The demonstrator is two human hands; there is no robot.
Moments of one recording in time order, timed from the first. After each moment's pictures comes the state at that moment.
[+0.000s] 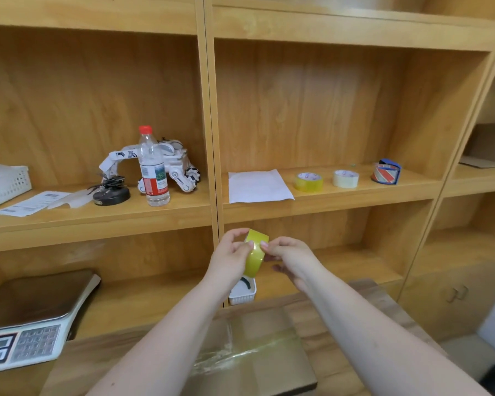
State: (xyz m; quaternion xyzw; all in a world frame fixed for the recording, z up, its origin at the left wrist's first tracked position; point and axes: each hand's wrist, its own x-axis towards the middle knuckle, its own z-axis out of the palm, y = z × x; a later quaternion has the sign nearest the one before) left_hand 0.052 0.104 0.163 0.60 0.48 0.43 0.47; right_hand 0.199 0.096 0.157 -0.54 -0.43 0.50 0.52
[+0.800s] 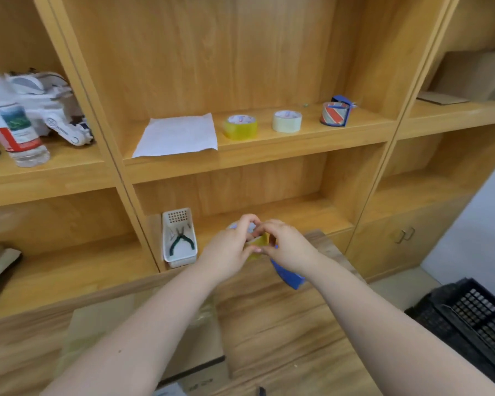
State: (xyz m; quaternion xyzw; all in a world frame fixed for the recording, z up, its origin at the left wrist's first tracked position) left_hand 0.251 0.132 0.064 0.88 0.38 0.21 0.18; right_hand 0.413 0.097 0.059 -0.59 -0.73 0.17 0.30
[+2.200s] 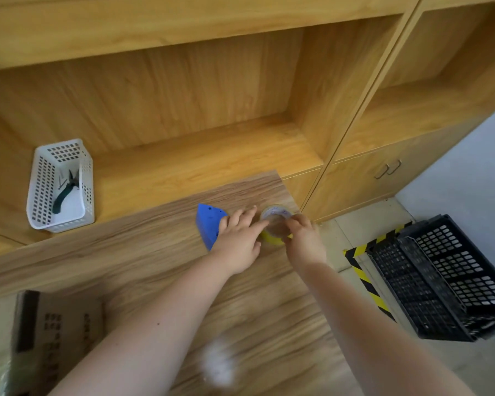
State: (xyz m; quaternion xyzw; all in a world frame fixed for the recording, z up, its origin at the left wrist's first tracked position) left_hand 0.507 0.205 -0.168 0.90 0.41 -0.02 0.18; right_hand 0.660 0.142 -0.188 -0.82 -0.52 0.16 0.15
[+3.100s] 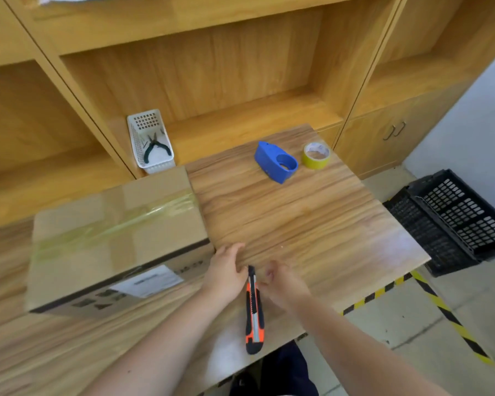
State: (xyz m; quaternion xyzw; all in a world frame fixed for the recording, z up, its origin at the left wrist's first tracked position) left_hand 0.214 -0.027 -0.138 0.75 0.54 0.07 0.37; right_hand 0.350 -0.092 -0.172 -0.79 -0.45 0.39 0.11
